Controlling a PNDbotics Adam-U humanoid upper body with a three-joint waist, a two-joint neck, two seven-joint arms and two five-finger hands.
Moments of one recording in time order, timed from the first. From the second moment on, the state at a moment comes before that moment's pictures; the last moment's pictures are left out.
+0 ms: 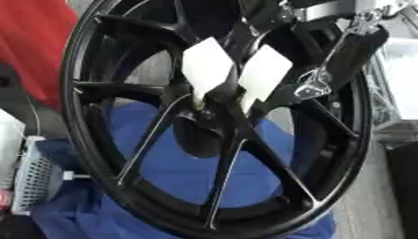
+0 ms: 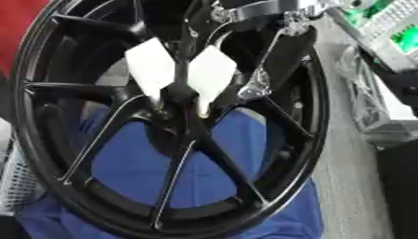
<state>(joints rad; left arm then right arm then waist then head) -0.37 0.43 0.08 -1.98 0.20 0.04 0.30 -0.99 -0.83 0.46 -1.84 0.26 -0.25 0.84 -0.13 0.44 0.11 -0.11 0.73</state>
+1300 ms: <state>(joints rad) -0.37 0.42 0.08 -1.98 0.20 0.04 0.30 -1.00 -0.82 0.46 -1.81 0.20 -0.23 0.83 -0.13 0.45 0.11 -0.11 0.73</state>
